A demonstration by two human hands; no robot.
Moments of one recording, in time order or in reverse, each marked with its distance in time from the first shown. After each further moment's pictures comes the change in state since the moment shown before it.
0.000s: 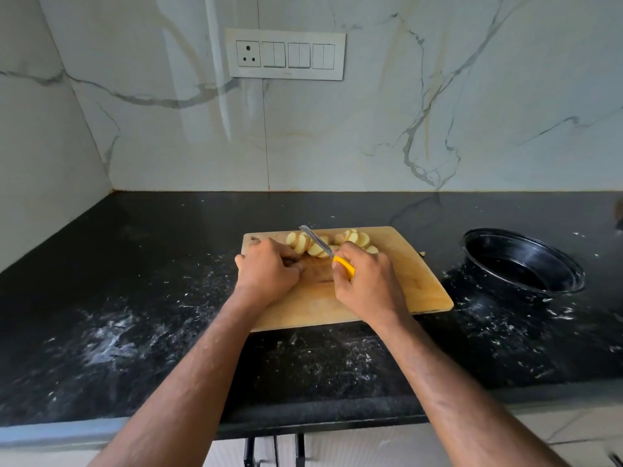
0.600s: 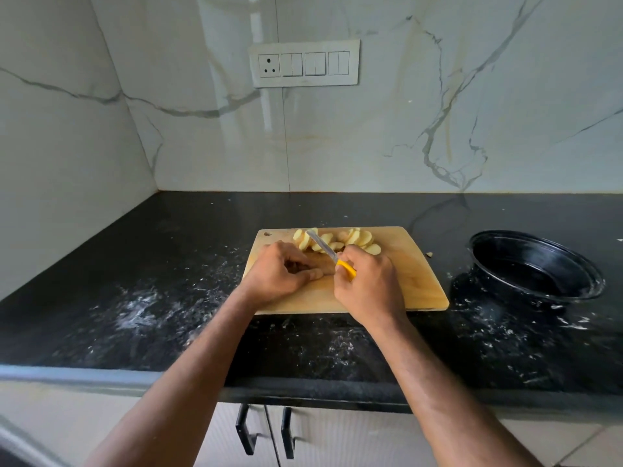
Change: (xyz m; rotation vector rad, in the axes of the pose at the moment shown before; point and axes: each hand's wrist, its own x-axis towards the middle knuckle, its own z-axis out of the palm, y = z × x) left_hand -0.027 0.010 -0.007 -0.164 -0.103 0.267; right_hand -0.012 0.002 -0.017 0.093 0.037 -0.003
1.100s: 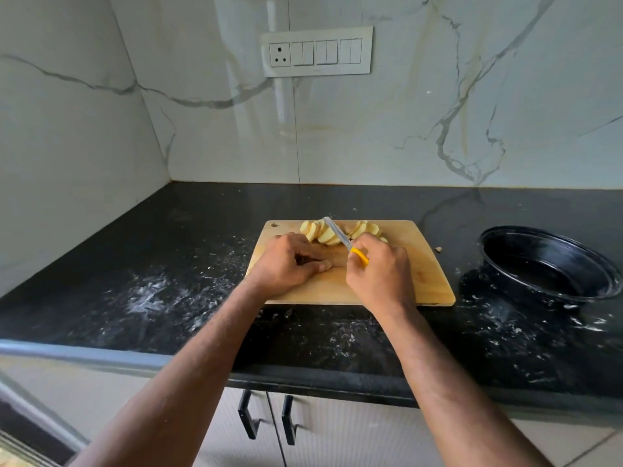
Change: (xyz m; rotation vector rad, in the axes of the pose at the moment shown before) left_hand 0.000 0.003 0.007 0.083 0.035 0.078; right_hand 0.005 0.010 -0.004 -0.006 0.015 0.062
